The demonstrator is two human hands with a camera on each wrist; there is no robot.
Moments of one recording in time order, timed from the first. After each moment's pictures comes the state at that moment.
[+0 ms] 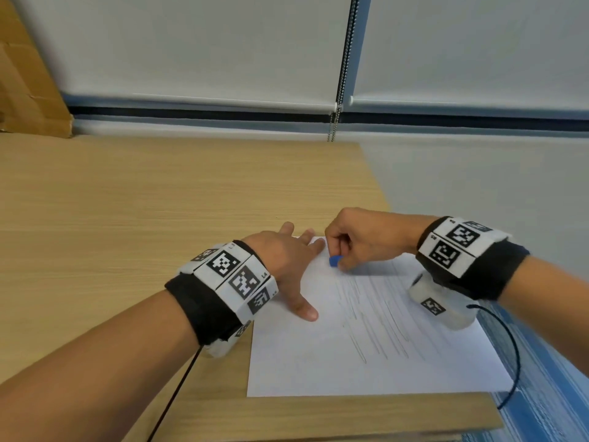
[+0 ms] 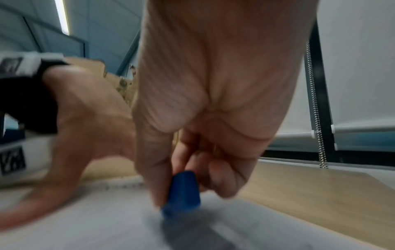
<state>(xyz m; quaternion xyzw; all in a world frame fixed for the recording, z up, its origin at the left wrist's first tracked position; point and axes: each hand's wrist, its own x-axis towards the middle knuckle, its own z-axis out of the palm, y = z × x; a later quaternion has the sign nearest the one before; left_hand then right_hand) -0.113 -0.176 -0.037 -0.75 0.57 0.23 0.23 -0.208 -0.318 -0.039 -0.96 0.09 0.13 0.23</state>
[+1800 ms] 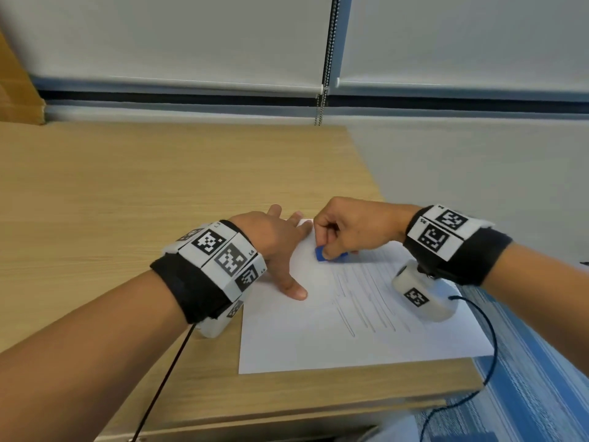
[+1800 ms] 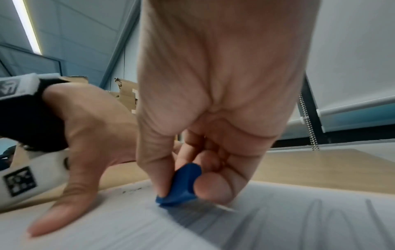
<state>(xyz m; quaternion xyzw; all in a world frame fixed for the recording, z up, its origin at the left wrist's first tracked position) -0.115 -0.180 -0.038 -0.76 0.56 0.21 0.26 -0.221 -0.300 -0.037 -0.92 0.14 0.14 0.33</state>
